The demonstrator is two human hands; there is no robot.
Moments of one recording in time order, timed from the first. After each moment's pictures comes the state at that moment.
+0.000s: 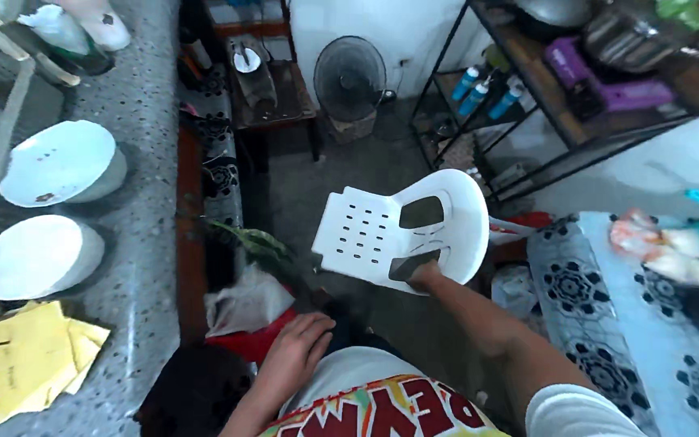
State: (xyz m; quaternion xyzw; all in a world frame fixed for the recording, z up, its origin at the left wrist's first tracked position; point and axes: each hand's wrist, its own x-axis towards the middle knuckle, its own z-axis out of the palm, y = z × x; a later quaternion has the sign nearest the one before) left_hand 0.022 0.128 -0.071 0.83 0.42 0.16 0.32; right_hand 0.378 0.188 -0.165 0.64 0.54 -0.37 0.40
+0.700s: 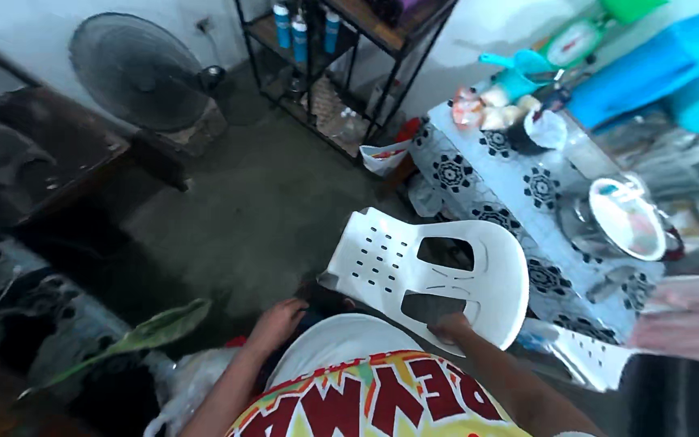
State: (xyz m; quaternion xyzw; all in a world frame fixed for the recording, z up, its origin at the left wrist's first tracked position) left_hand 0.130 0.246 -0.163 0.86 0.18 -0.27 0.39; right_hand 0.383 -0.136 -0.193 0.75 0.16 -0.56 0.31
